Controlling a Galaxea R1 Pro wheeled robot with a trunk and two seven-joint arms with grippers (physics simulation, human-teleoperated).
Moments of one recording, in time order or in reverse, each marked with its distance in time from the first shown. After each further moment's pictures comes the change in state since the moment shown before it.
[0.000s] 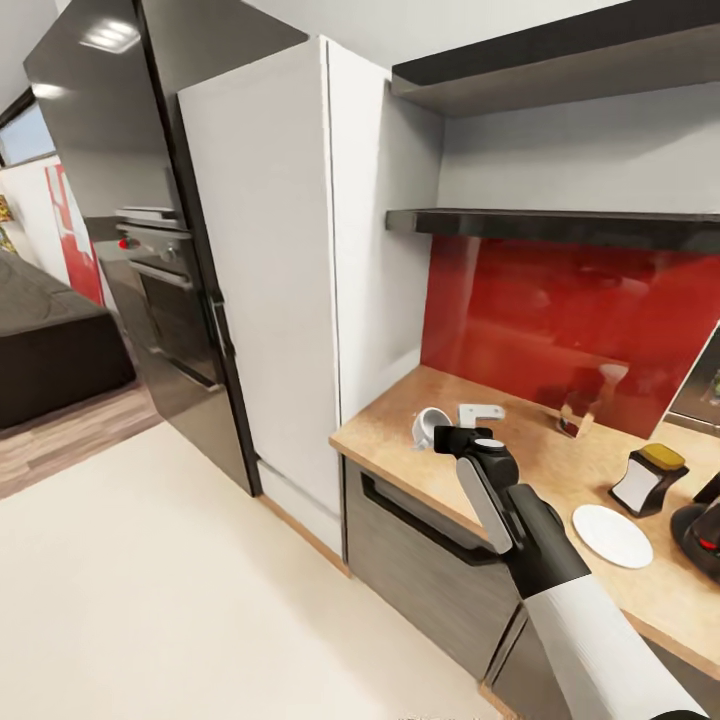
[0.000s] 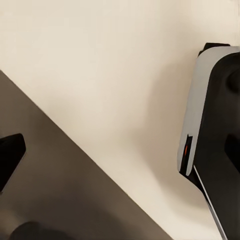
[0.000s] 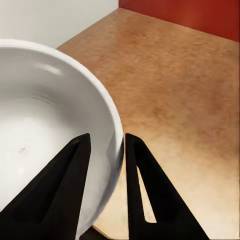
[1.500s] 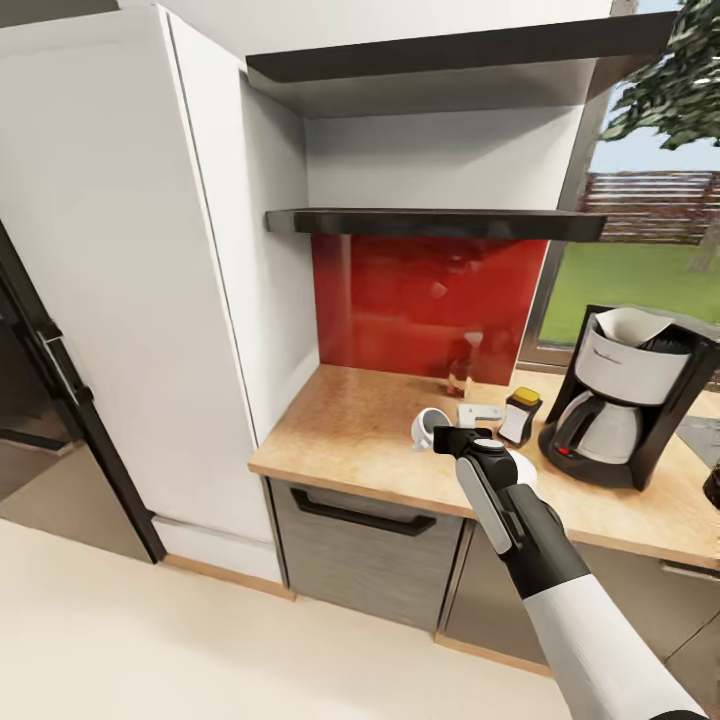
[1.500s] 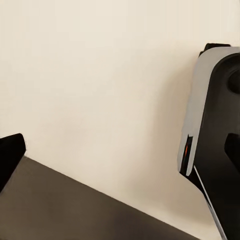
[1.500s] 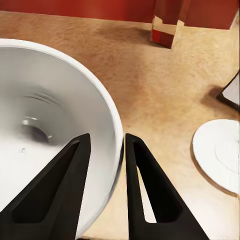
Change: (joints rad) left arm 0.000 0.000 0.001 0.000 0.002 -0.001 0.001; right arm 0.000 0.002 0.000 0.002 0.000 0.000 0.000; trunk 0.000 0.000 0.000
